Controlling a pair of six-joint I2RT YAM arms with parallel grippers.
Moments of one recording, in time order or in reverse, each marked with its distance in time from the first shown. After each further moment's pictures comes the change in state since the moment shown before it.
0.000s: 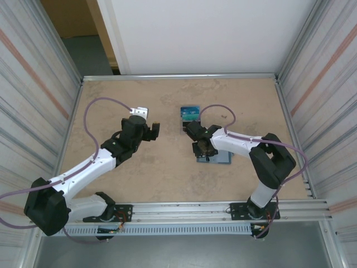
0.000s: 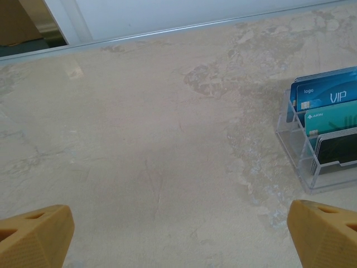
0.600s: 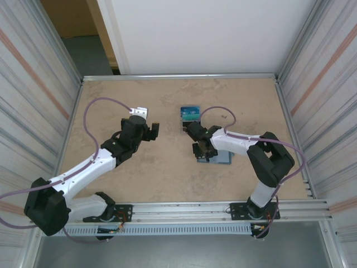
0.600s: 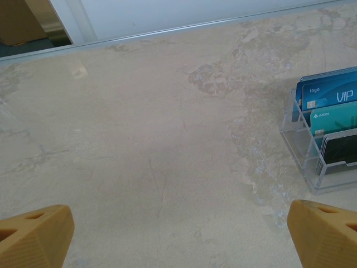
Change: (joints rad) left arm 0.000 0.000 0.000 -0.003 -0.011 0.000; right arm -0.022 0.012 -0.029 0.044 -0.050 0.005
